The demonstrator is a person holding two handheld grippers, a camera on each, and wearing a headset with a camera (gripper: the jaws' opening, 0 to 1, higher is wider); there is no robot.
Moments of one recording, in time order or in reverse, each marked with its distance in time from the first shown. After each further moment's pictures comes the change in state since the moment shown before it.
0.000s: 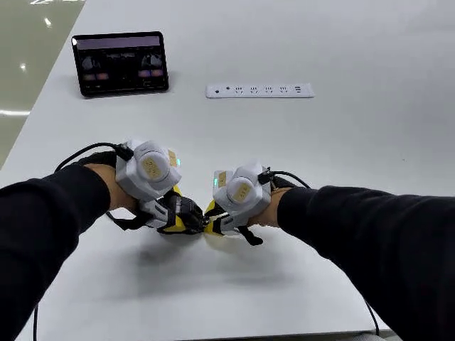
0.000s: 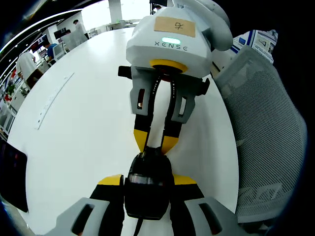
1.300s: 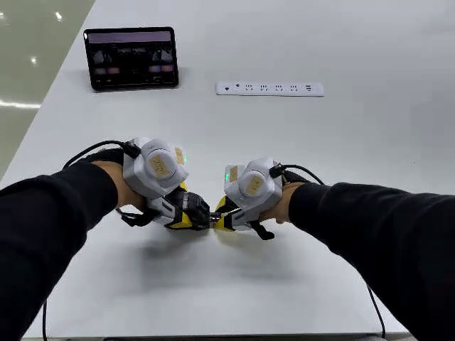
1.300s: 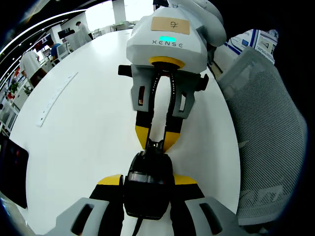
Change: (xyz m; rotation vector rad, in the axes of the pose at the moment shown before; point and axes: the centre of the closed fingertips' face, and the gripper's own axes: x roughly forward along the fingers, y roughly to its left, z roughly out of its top) left arm 0.003 0.006 -0.004 -0.021 -0.015 0.027; right arm -0.001 0.000 -0.005 -0.021 0.023 0.037
